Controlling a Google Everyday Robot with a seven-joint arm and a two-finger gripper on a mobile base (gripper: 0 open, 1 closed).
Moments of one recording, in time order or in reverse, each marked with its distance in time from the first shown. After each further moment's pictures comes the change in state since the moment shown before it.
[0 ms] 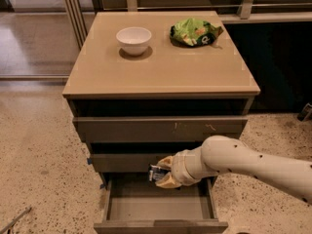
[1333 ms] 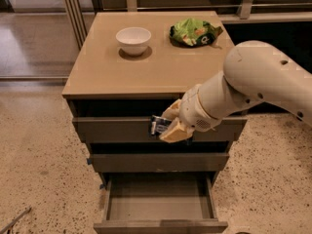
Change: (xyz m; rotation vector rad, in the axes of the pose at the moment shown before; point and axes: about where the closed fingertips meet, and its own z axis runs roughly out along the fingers) arm -0.132 -0.050 -0.180 0.020 0.047 0.003
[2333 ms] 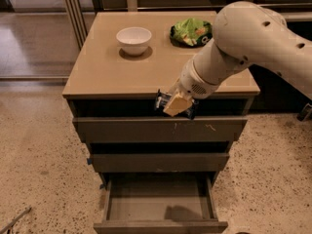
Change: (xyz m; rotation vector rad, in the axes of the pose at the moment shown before) arm -0.001 -0.074 -0.020 0.070 0.129 0.131
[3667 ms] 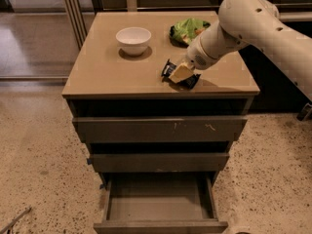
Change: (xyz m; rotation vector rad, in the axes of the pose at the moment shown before) arm 0.001 -0.137 0.016 0.124 -0.107 0.134
